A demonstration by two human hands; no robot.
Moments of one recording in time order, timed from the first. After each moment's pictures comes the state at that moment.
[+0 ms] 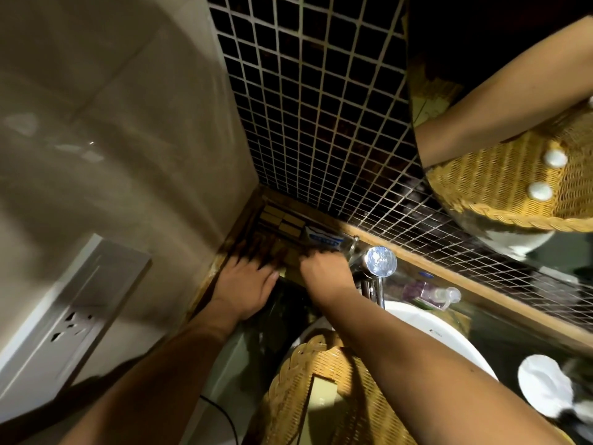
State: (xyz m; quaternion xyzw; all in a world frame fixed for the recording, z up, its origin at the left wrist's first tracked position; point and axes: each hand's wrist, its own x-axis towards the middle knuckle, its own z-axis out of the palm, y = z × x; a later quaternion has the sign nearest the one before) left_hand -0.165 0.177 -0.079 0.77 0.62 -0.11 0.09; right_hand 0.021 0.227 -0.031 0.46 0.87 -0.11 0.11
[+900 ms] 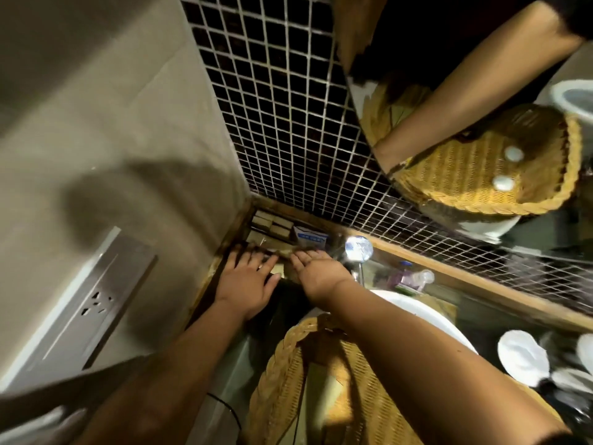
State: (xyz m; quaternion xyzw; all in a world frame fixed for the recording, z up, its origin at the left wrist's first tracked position) left_hand -0.147 0.169 -0.050 0.76 0.63 -0.14 0.08; right_hand 0.038 0.214 -0.009 0.43 0.86 -0.19 0.21
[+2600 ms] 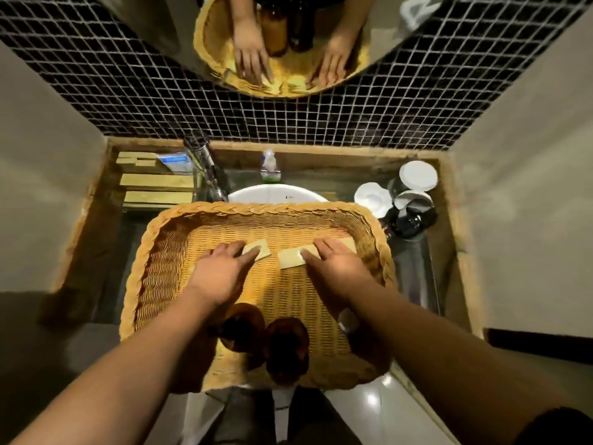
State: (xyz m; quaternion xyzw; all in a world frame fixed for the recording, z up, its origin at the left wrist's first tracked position) left_hand 0.036 -0.006 -0.028 0.85 0.48 -0.16 0.10; right_hand 0.304 -0.059 -0.044 0.64 0.72 -0.24 0.07
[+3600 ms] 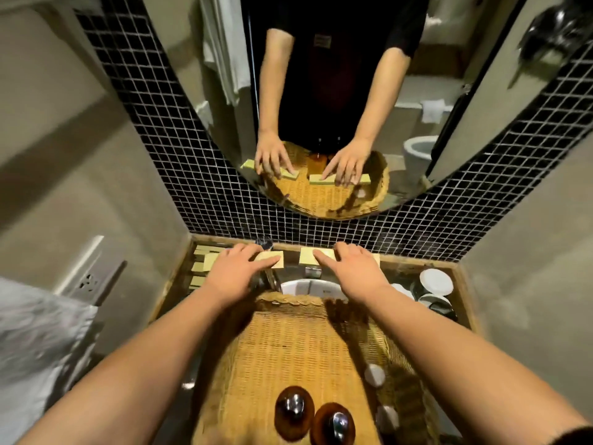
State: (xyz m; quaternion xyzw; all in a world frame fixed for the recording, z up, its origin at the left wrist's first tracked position) left_hand -0.024 0.105 0.133 0.88 0.46 -0.07 -0.01; right_hand 0.251 0.057 0.142 0.61 0.79 0.00 0.09
